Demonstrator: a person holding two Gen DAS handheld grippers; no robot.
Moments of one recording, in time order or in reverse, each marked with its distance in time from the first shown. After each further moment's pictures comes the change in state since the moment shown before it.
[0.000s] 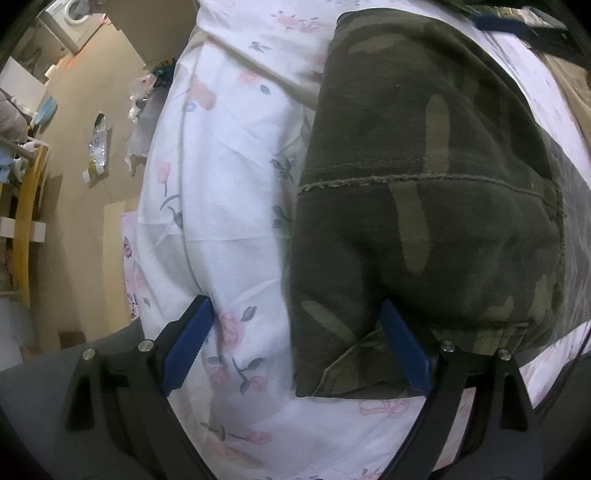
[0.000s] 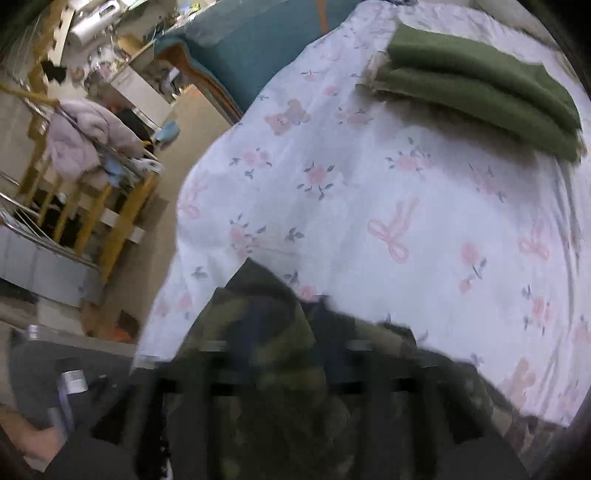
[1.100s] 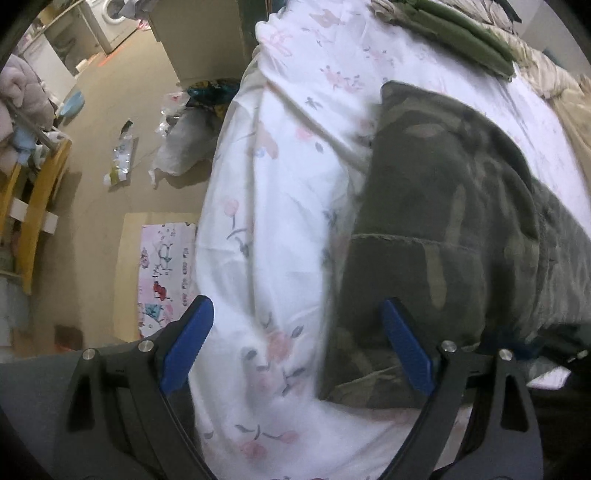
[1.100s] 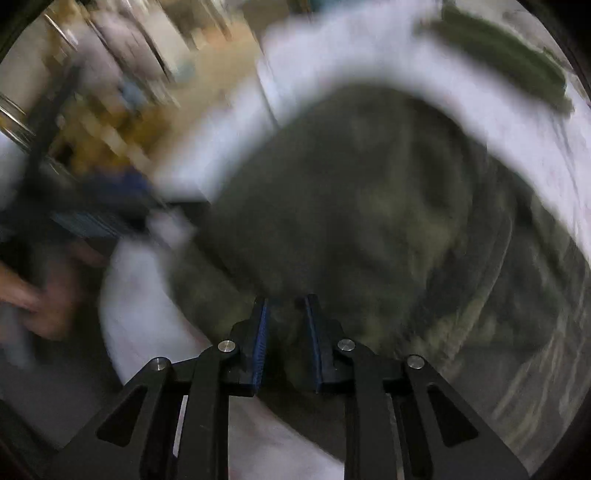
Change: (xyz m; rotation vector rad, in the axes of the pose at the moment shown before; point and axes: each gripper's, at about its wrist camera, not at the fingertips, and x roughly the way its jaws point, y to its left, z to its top) left arm -0.033 0.038 -0.001 -0.105 -0.145 0.020; right arm 0.054 0.103 -0.195 -0.135 0.278 -0.100
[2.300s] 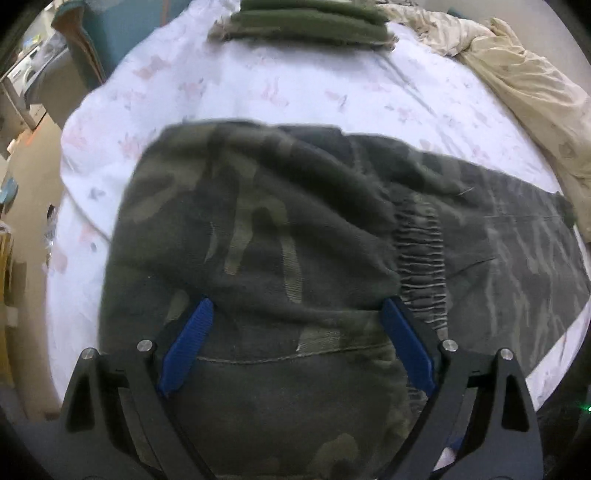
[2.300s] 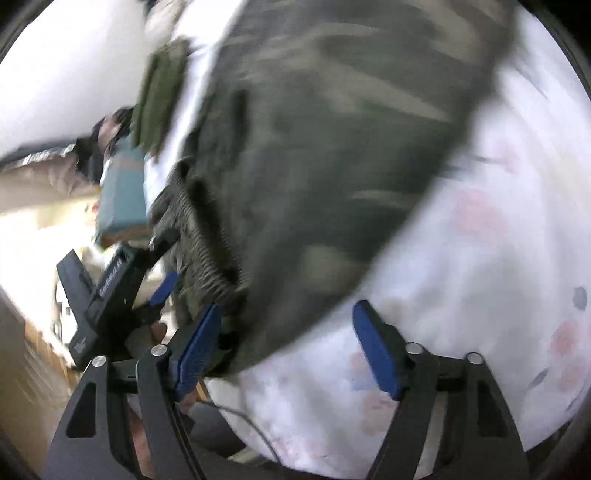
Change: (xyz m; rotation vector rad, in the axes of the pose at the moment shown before) left arm 0.021 -0.168 0.027 0.264 -0.093 -0.172; right arm 0.000 -0.099 -0.203 1.285 -0.656 0.464
